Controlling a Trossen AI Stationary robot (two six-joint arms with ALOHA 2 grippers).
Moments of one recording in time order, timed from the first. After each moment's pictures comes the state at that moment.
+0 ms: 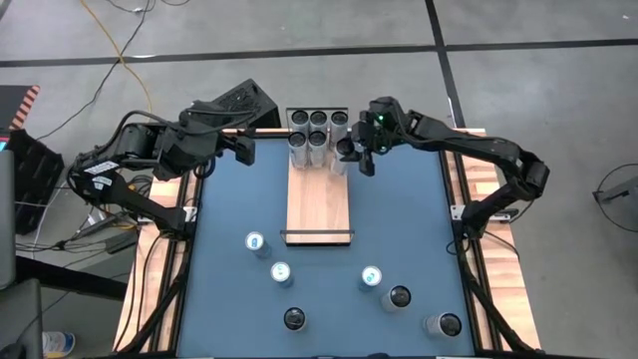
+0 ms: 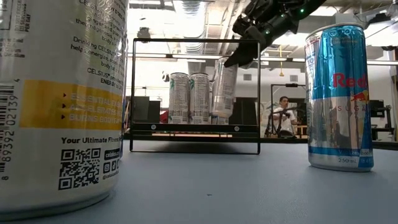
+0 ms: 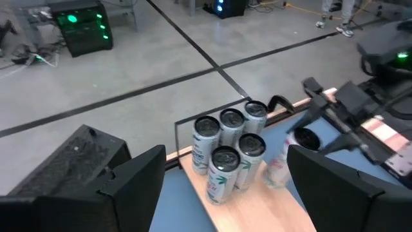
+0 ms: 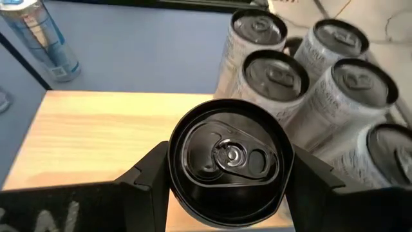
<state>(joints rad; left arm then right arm) -0.03 1.31 1.88 -1.17 -0.91 -0.66 -0.54 1.49 1.23 -0.36 -0.32 -0.39</state>
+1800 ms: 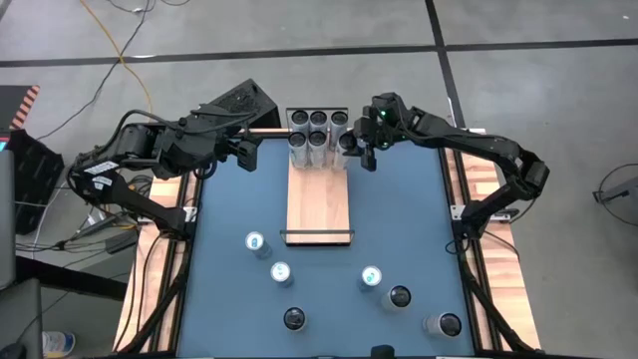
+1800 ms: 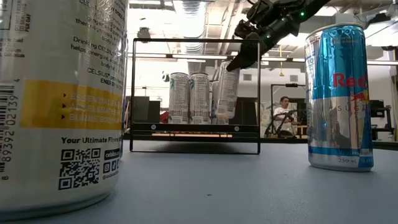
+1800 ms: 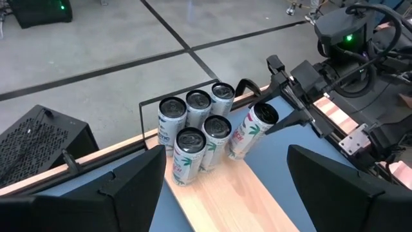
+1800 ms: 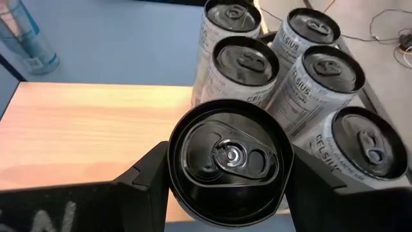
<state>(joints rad) -0.04 1.31 1.88 -1.14 -0.77 -0.72 -0.59 1.49 1.22 -0.35 -0.32 -0.43</state>
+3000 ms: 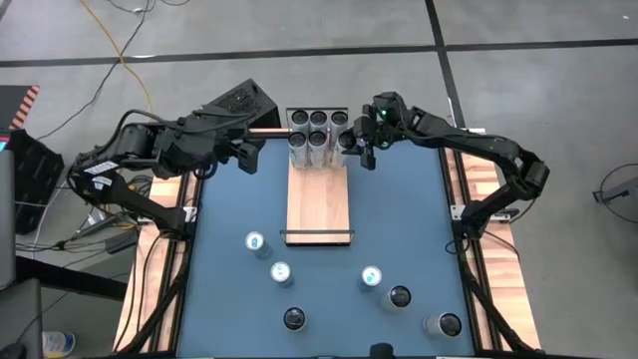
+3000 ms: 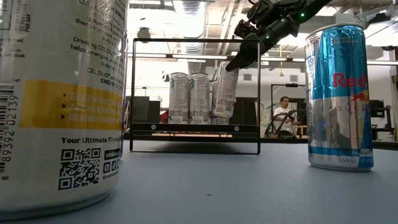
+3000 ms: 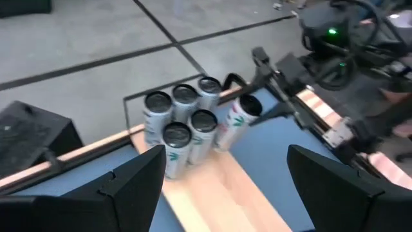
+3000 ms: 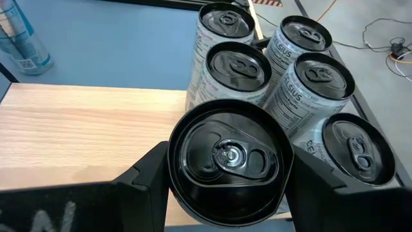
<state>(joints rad) -0.03 1.31 1.88 -1.13 -0.71 -0.73 -0.59 1.49 1.21 -0.32 -0.32 -0.44</state>
